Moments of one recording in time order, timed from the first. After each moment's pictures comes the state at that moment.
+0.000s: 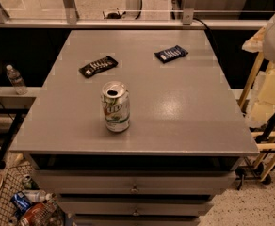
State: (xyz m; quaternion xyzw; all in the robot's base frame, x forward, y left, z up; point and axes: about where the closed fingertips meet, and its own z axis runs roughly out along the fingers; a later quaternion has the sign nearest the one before) arm 0.438 -0.217 0.976 -0.60 0.78 -0.03 0.16
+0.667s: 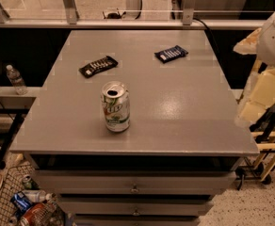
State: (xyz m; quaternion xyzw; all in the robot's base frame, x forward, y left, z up) arm 0.442 -0.200 0.971 -0.61 0.77 0.01 0.19
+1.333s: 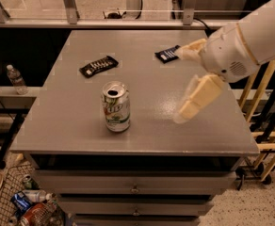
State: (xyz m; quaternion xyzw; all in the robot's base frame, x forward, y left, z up) arm 0.470 -0.091 0.951 -0.62 0.69 0.18 0.33
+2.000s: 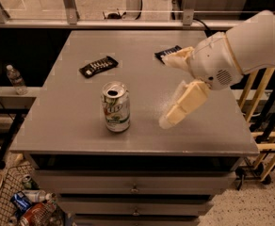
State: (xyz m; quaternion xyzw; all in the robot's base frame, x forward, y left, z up) arm 0.463 -0.058 0.943 -0.61 0.67 0.24 0.35
